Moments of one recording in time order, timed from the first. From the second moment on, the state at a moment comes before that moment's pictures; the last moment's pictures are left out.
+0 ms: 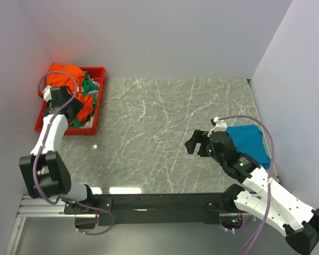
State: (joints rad) left arm 0.16 1.40 1.12 -0.43 -0.18 -0.74; right arm 0.67 0.72 0.63 -0.46 0.23 0.63
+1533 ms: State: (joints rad) left arm 0.36 1.47 1.50 -0.46 -0.04 -0.71; right arm 0.67 0.77 0.63 -0.44 0.11 0.59
